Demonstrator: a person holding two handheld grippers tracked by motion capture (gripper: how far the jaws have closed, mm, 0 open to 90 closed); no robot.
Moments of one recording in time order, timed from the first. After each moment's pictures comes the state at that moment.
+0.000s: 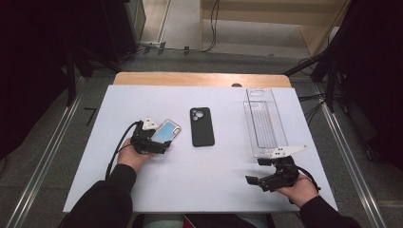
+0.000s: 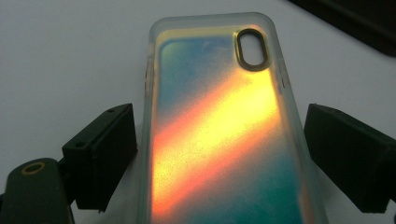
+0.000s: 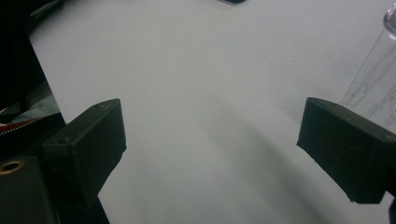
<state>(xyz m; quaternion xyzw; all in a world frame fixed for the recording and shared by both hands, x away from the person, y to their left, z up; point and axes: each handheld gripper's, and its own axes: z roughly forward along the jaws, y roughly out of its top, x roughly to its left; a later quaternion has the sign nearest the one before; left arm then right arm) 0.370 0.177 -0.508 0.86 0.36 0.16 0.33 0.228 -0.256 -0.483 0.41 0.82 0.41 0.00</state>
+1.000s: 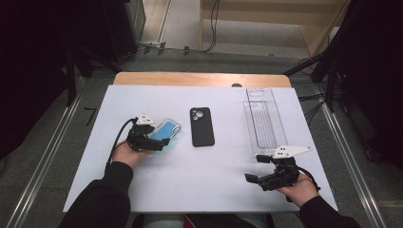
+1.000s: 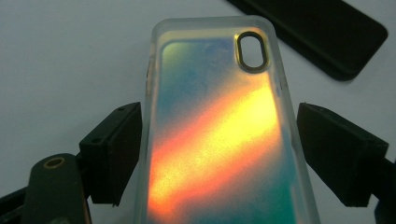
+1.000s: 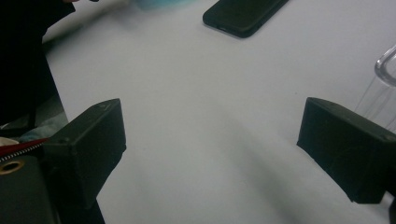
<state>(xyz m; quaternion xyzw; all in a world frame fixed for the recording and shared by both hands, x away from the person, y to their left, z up) 0.365 0.180 -0.480 0.85 0.39 0.11 0.35 0.226 -0.256 -0.478 0.39 0.80 0.46 0.03</state>
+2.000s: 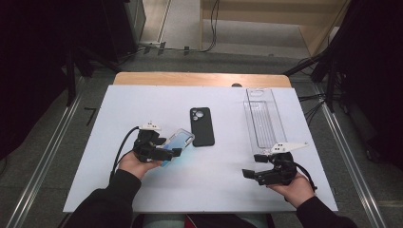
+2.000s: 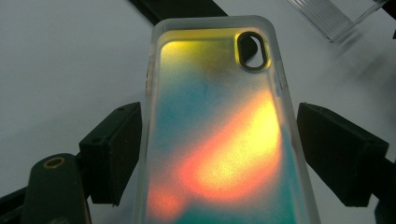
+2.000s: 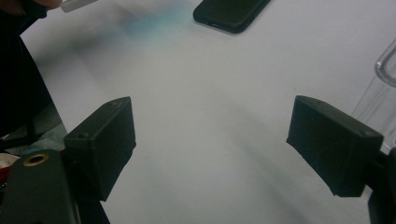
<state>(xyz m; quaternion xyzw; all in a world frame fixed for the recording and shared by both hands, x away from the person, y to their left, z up) 0.319 0.151 -0.456 0.83 0.40 0.01 0.39 0.231 -0.247 -0.471 0.43 0.79 0.44 0.01</state>
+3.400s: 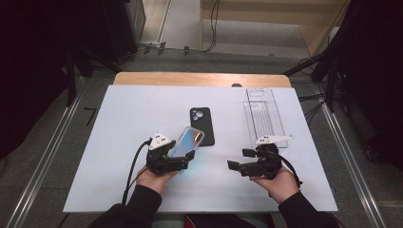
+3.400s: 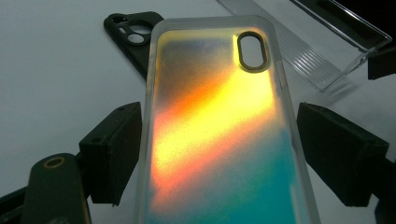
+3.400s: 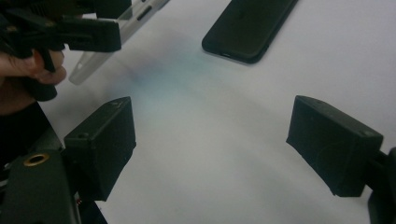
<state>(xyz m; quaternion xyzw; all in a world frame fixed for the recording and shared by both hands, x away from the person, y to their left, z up) 0.275 0.114 -0.463 0.77 0.43 0.11 0.46 0.245 -0.205 -0.450 0.47 0.77 0.43 0.01</state>
